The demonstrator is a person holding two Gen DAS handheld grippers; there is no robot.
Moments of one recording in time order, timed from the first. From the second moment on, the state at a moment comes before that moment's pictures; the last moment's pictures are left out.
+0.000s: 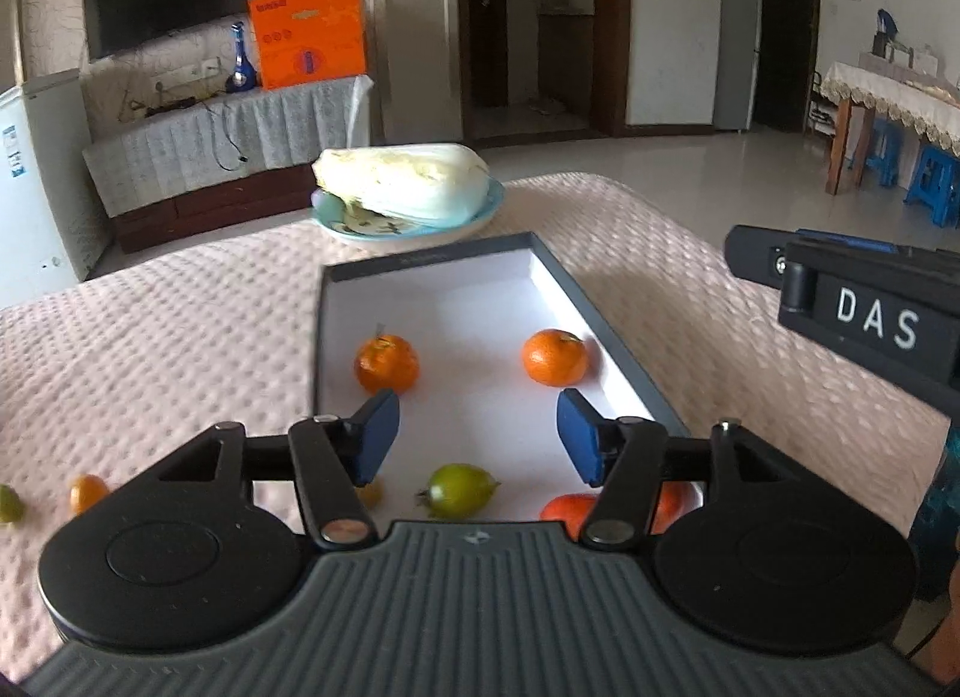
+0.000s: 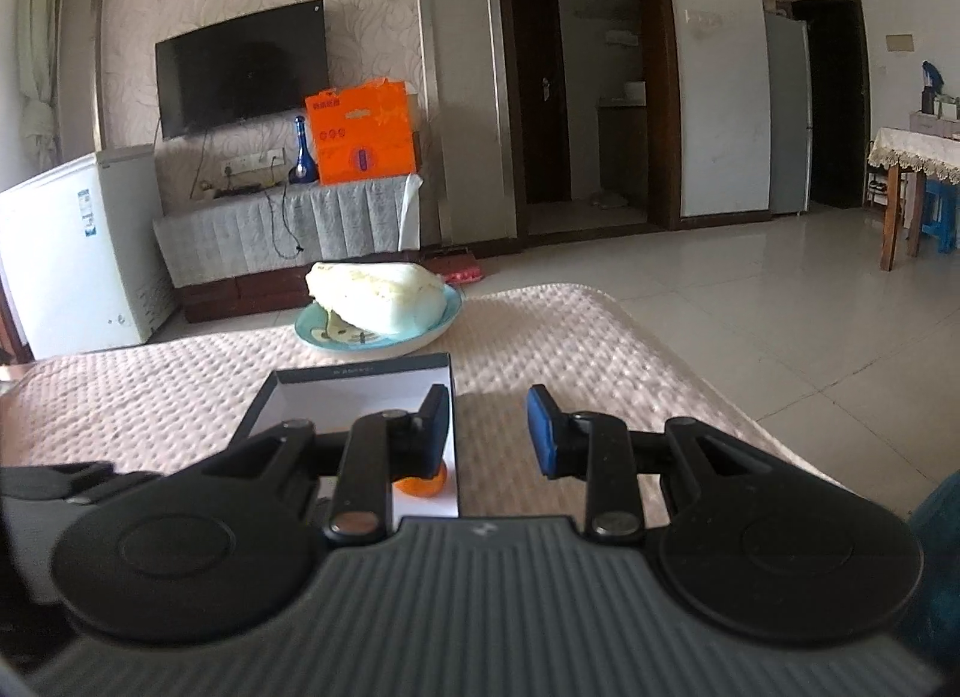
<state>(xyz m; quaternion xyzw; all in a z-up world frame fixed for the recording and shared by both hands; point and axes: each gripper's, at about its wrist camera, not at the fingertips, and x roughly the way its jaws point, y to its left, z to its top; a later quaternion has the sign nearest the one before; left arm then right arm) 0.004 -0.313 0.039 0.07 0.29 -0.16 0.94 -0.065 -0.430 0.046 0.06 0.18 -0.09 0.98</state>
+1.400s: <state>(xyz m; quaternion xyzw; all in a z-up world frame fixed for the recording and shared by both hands) 0.029 0.002 -0.008 -0.04 0.33 0.06 0.94 0.015 -0.169 -0.024 -0.05 0.30 0.18 0.94</state>
